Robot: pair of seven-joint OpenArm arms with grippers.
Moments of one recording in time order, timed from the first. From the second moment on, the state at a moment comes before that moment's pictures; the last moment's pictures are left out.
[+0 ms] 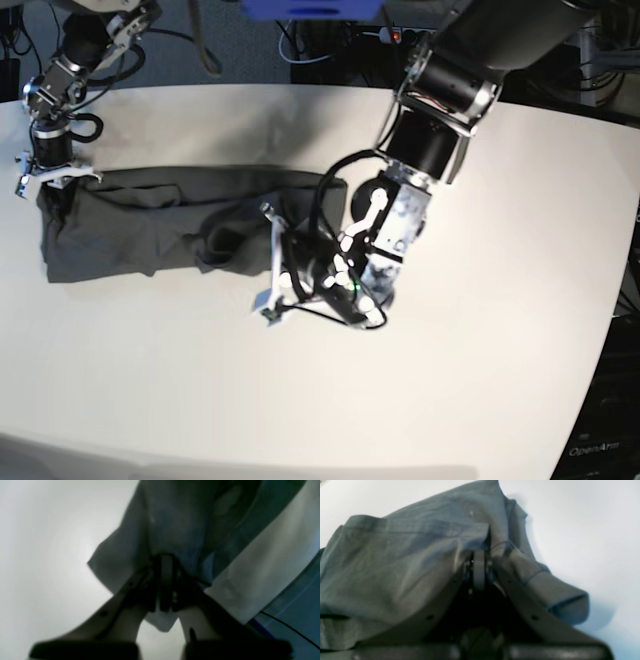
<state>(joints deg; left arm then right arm) -22.6 6.9 23.0 73.6 -16.6 -24.7 79.0 0.9 8.4 58.4 47.1 -22.7 40.8 20.9</state>
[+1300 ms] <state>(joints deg) -29.8 -0.9 23.0 65.8 -52.7 -13.0 71.0 0.4 7.7 58.4 47.6 -22.3 40.8 20.9</state>
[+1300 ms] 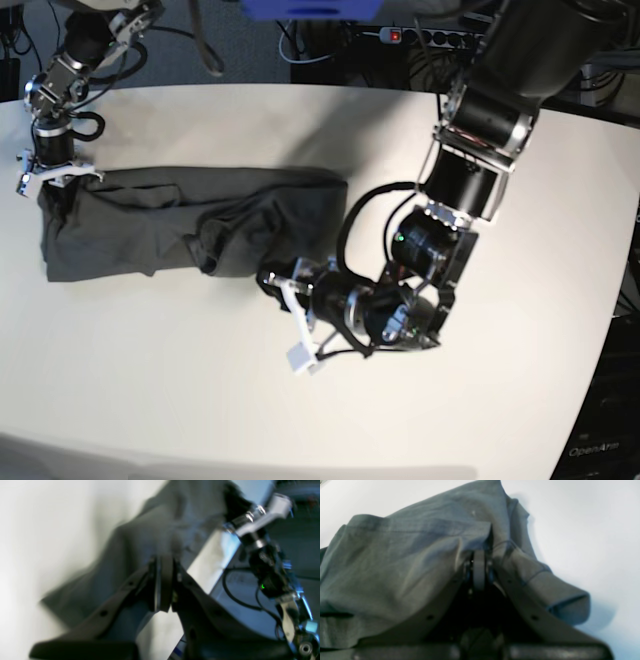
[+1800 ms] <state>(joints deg) -29.8 -0.6 30.8 69.1 -53.6 1.5 73.3 0.4 7.6 58.4 47.6 -22.3 41.1 20.9</state>
